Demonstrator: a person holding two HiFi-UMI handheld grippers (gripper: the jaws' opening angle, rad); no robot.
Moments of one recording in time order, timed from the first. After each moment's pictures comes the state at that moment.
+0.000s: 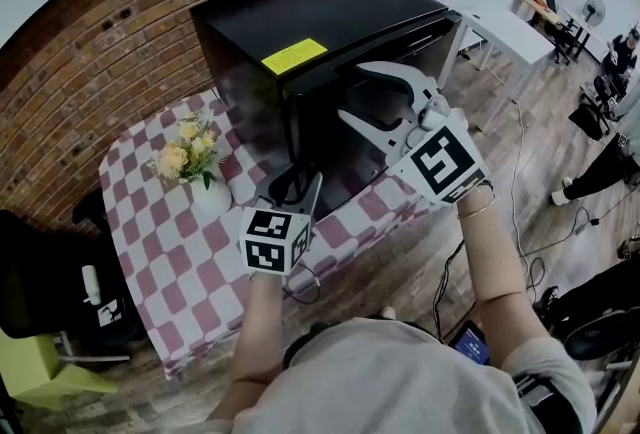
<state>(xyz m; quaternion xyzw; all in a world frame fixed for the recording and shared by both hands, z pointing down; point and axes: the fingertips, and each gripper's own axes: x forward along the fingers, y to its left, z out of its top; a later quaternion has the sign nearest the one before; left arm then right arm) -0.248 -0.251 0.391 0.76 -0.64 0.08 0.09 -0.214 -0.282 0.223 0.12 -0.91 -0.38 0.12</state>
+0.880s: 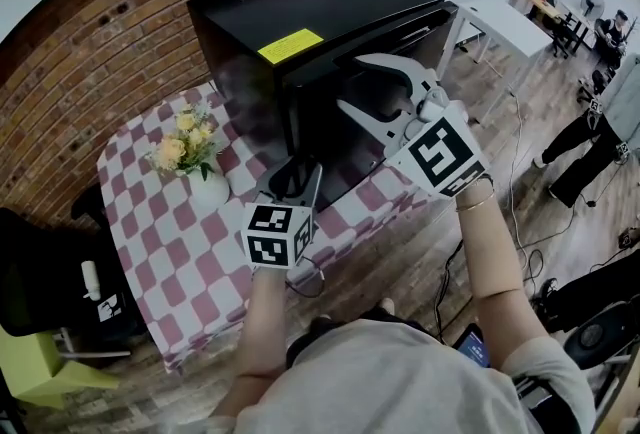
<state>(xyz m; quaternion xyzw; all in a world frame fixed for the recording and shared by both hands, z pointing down) -0.243 -0.247 0.389 0.75 -0.65 0.06 0.10 -0.210 -0.278 0.223 0.12 -0.91 -0.37 0.14</state>
